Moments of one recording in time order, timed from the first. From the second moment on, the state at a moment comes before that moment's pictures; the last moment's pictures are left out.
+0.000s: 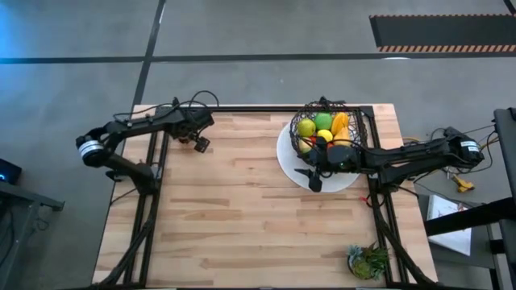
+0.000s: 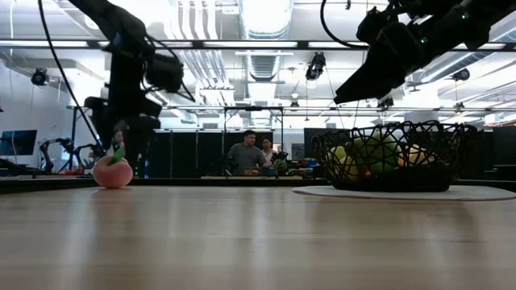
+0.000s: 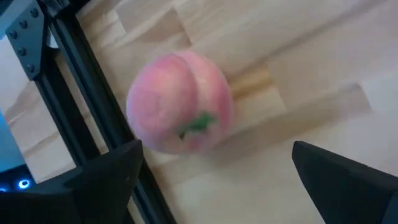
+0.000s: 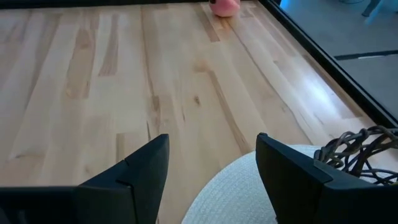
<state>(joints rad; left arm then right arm) 0.62 1.38 0.92 -1.02 -0.37 -0.44 -0.03 1.09 0.55 0.04 0.16 0.04</state>
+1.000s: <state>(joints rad) 0.68 1.58 0.85 -0.86 -0.63 -0.37 -0.01 1.07 0.50 0.03 0.15 0.09</state>
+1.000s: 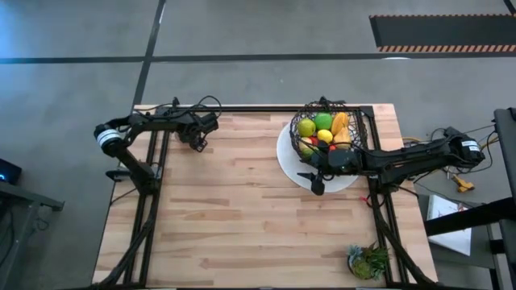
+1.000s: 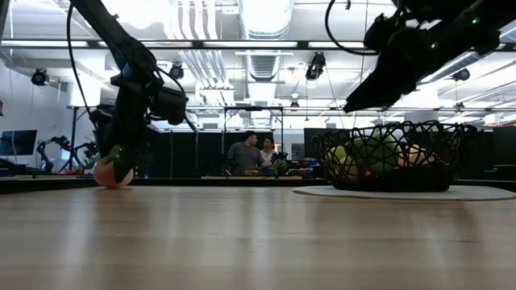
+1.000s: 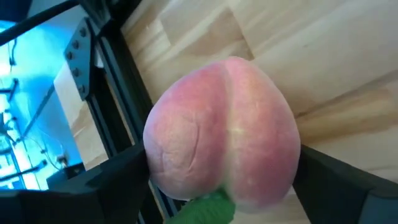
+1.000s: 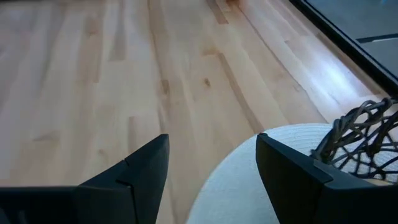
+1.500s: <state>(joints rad) 0.31 1.53 1.33 -1.08 -0.35 -0.26 0.23 0.69 0.55 -0.49 0.33 0.39</state>
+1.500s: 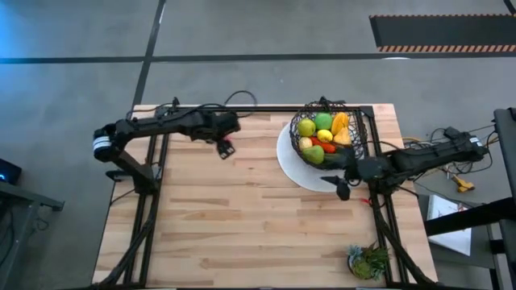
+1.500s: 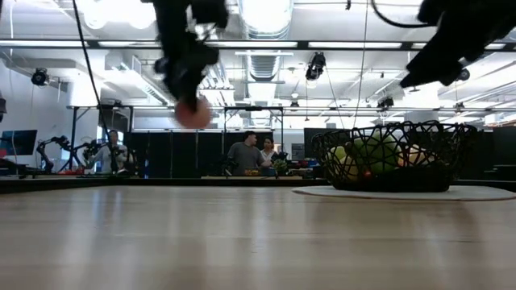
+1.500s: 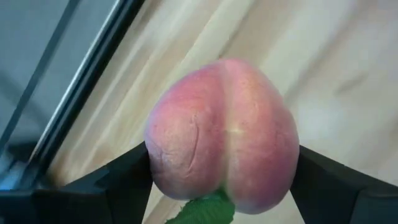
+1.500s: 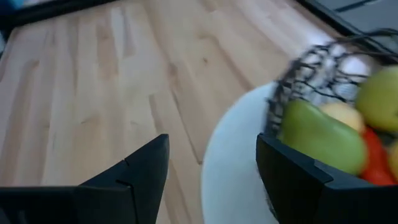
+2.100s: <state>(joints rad) 0.21 2.14 2.14 -0.83 -0.26 0.01 0.32 0.37 0.58 -0.65 0.54 0.51</state>
